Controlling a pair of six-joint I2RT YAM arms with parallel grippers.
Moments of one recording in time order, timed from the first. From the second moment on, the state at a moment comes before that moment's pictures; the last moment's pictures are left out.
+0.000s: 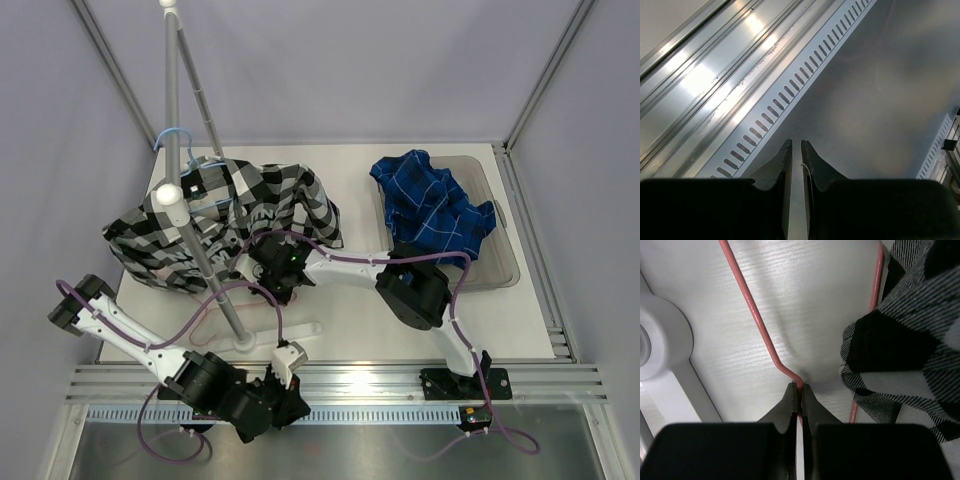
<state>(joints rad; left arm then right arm) -2.08 0.82 0.50 -0.48 -0.58 -1.25 1.09 2.20 1.64 -0.46 -0.23 -0.23</state>
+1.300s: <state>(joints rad) -2.08 0.87 0.61 -0.52 -0.67 -1.16 0.91 1.96 1.75 -0.82 -0.67 -0.19</state>
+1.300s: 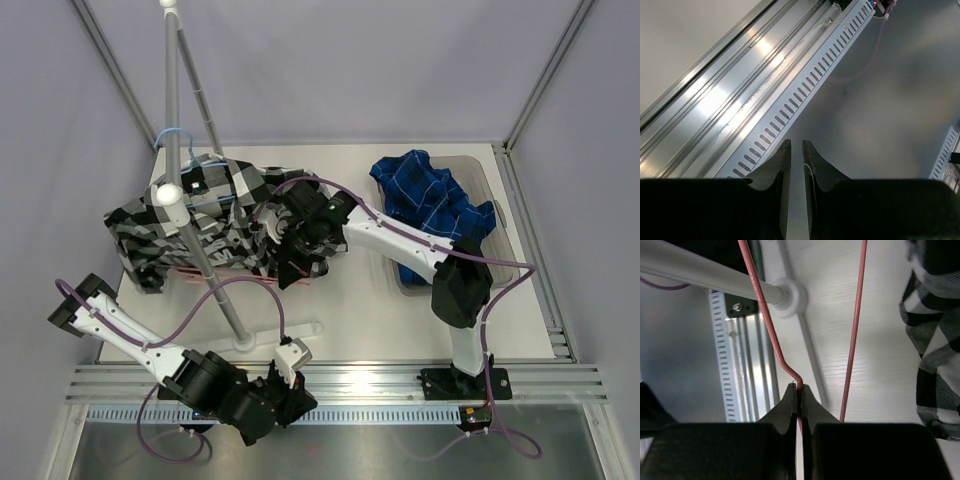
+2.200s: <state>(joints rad) -2.09 0.95 0.68 -0.44 -0.68 -0.97 0.87 2.11 2.15 -1.21 -0.89 -0.36</state>
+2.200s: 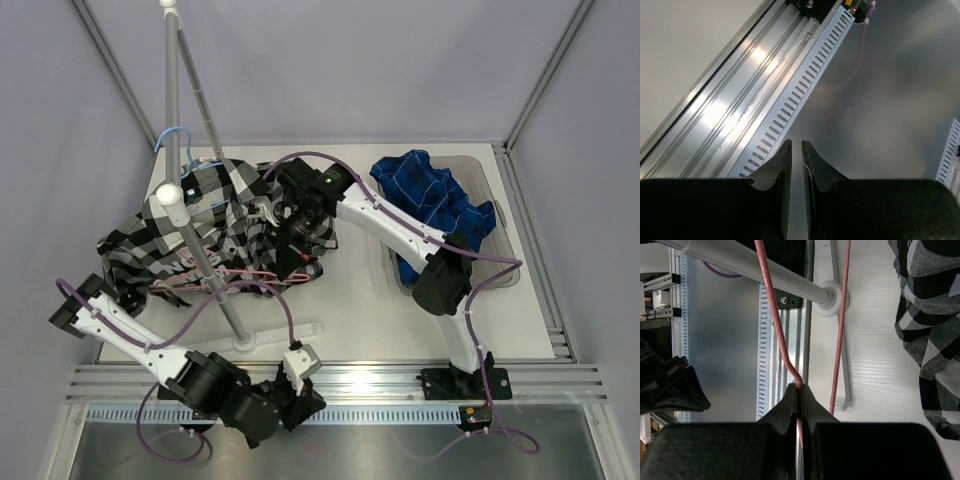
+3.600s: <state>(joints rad) -2.08 0.78 0.56 -0.47 -0.72 -1.05 0.91 2.26 2.70 -1.10 -0.94 -0.13</state>
